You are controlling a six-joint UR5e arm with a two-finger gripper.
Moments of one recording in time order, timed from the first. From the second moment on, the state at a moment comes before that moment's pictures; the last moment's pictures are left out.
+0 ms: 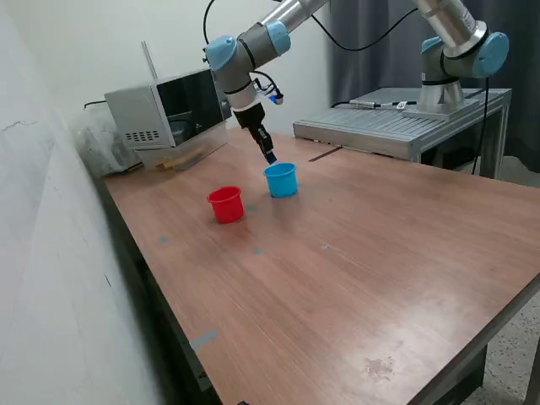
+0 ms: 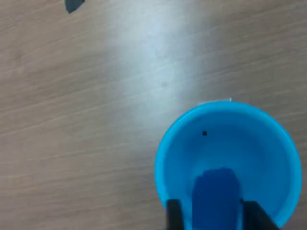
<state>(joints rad) -0.26 -0.86 1.27 -1.74 -1.79 3.16</state>
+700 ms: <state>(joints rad) -0.23 -0.94 1.31 -1.74 -1.70 3.12</state>
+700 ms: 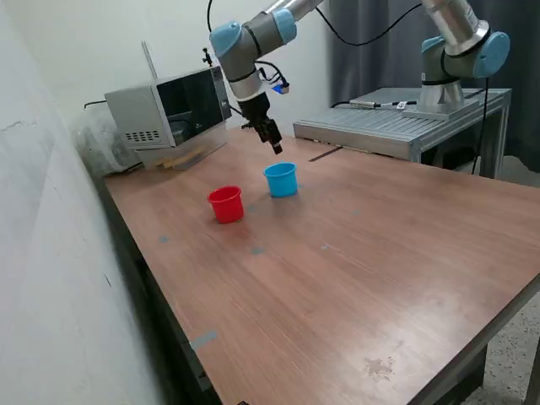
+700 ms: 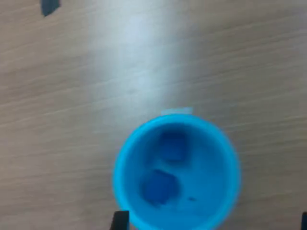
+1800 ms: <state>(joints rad) -0.10 -1.58 1.69 -1.51 -1.63 3.10</state>
